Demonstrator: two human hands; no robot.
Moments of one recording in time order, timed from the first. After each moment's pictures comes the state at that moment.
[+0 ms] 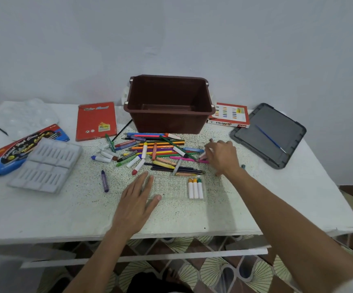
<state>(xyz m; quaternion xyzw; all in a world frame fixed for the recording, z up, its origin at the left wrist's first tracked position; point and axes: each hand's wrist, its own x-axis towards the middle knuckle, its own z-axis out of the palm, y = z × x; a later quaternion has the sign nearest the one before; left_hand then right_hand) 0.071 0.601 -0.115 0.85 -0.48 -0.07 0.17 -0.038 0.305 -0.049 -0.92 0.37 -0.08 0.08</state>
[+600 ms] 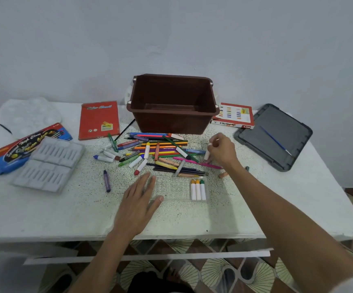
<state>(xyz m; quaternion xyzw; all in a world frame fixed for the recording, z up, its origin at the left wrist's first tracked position) 0.070 0.600 -0.114 0.86 -0.48 -0.06 0.18 -0.022 0.303 -0.038 -0.79 0.45 -0.17 0.39</state>
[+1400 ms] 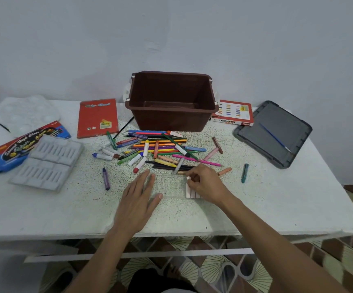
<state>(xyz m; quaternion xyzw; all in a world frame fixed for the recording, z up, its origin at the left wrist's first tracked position) 0.069 0.599 -0.115 0.86 -0.48 -0.06 0.16 -0.060 0.393 -0.054 -0.92 0.26 -0.06 0.30</state>
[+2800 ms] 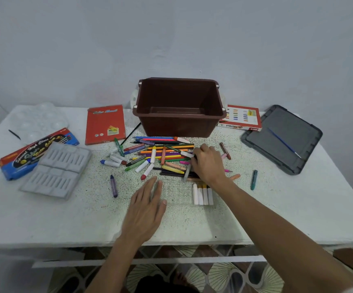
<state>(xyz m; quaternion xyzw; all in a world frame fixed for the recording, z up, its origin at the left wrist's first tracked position) 0.069 0.599 -0.113 0.86 -0.48 -0.04 0.15 0.008 0.358 -0.062 -0.95 0.29 -0.15 0.04</state>
